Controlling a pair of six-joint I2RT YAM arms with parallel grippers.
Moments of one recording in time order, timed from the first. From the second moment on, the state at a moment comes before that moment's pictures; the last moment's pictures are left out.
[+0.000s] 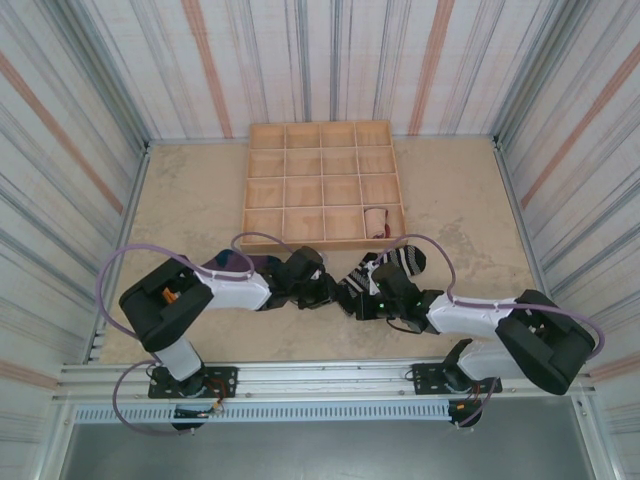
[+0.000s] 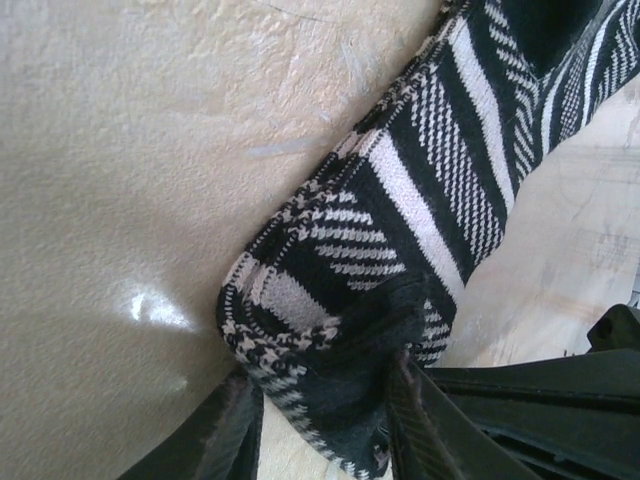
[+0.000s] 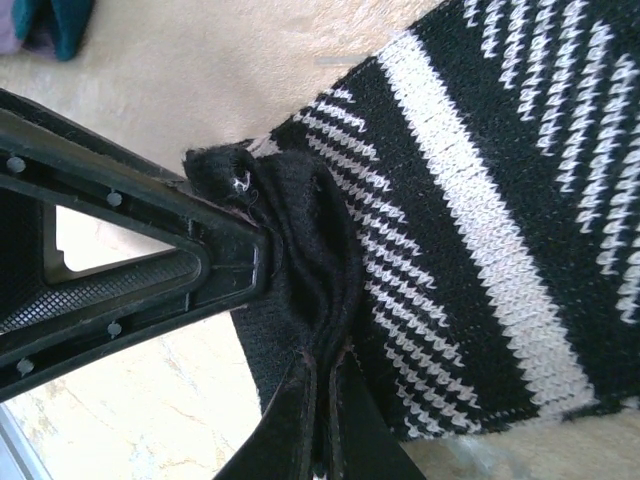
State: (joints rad) left arm -0.91 1.68 0.71 0.14 0.26 -1.06; right arm 0.80 1.28 0.33 0.13 -0.20 0.70
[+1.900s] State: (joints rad) left arm -0.75 1.52 0.67 -0.27 0.44 -1.01; right arm 1.52 1.80 0.81 -0.19 0.84 0.42
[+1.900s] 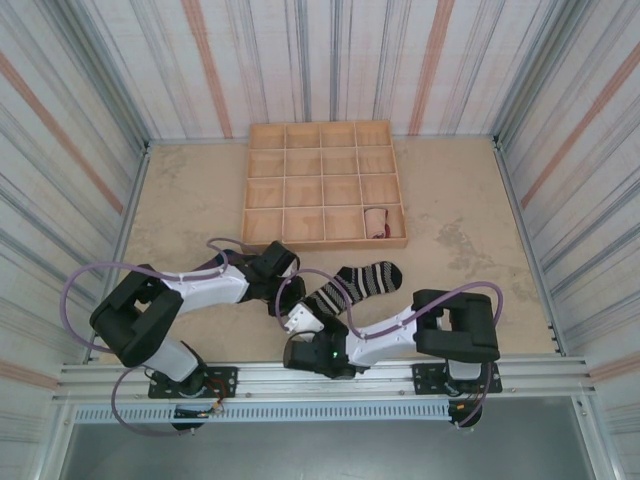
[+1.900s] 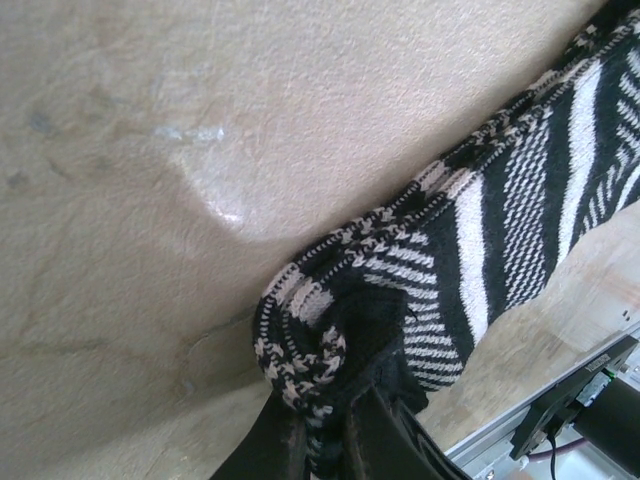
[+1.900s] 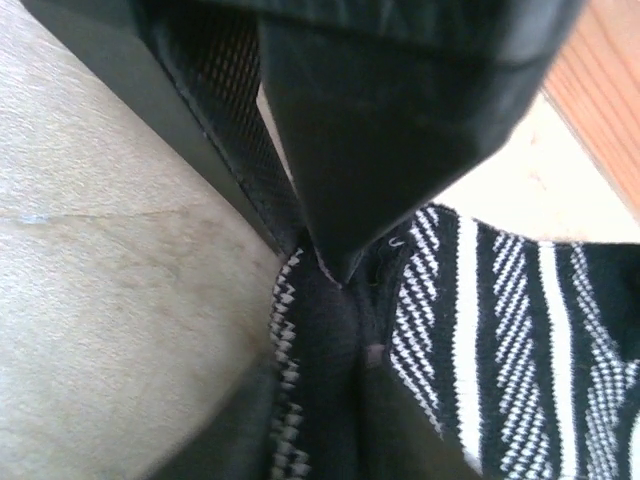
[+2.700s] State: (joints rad) left arm -0.71 1.20 0.54 -0.32 0.37 -1.02; right arm 1.15 1.51 0.49 0.22 0.22 0.49
